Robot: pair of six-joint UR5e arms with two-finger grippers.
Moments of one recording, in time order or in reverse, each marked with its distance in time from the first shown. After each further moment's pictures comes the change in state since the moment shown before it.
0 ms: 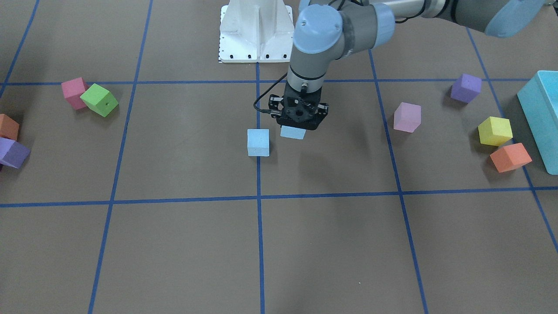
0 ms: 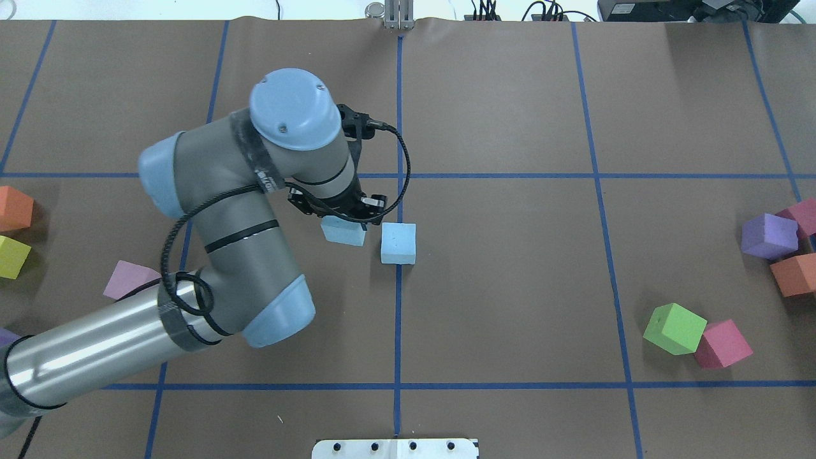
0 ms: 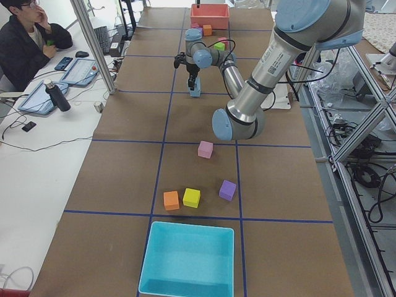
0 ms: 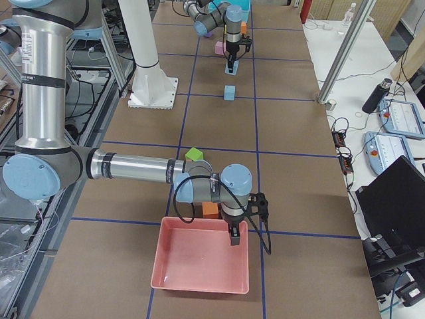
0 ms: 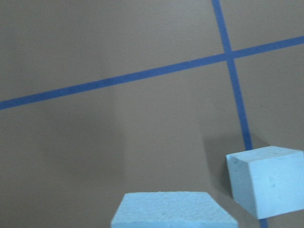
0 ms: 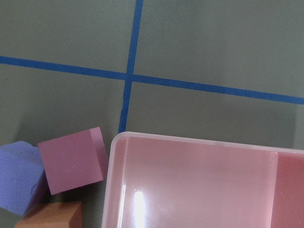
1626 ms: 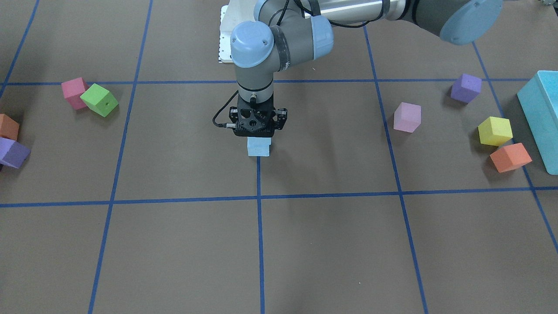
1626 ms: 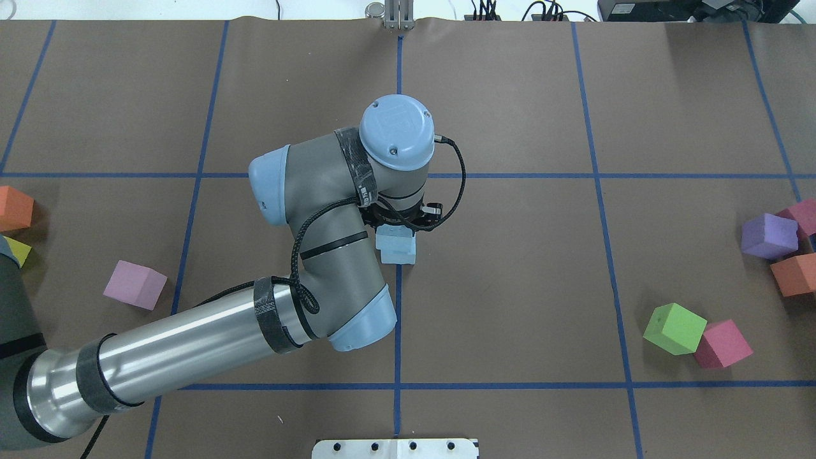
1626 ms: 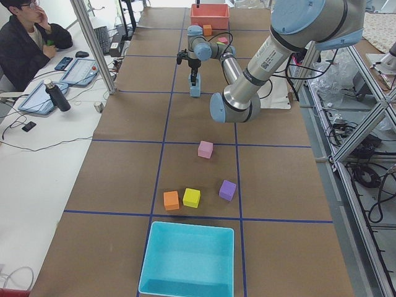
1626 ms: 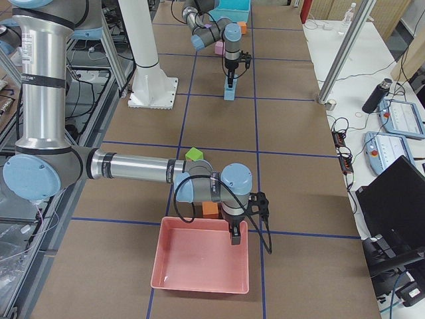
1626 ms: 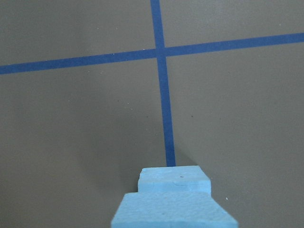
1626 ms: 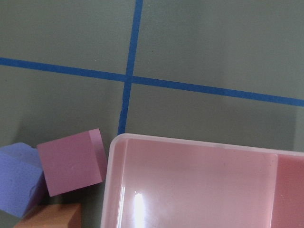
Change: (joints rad) left arm 0.051 -0.136 0.203 -0.025 0.057 -0.104; right arm 0.000 0.002 0.003 0.003 -0.001 0.002
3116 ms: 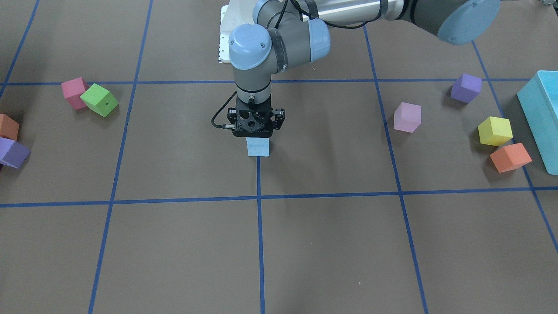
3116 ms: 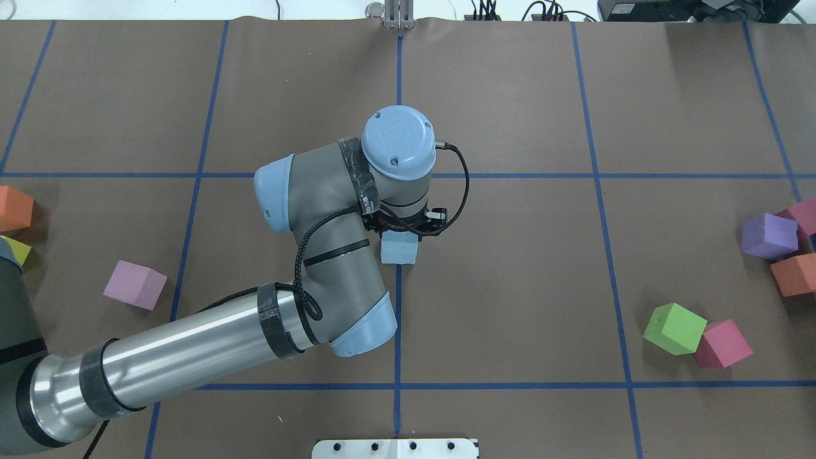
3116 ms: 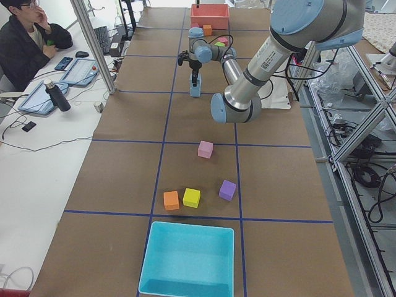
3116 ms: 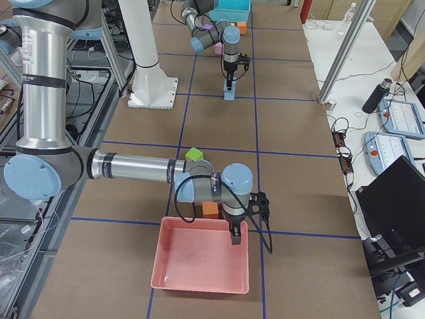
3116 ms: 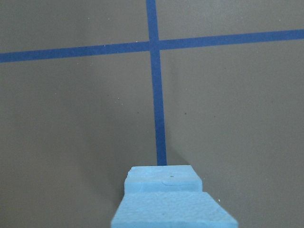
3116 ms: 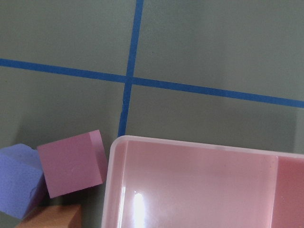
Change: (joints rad) left arm 0.013 0.006 0.017 -0.061 0.002 -0.020; right arm -0.001 0.003 -0.003 -0.001 0.000 0.000
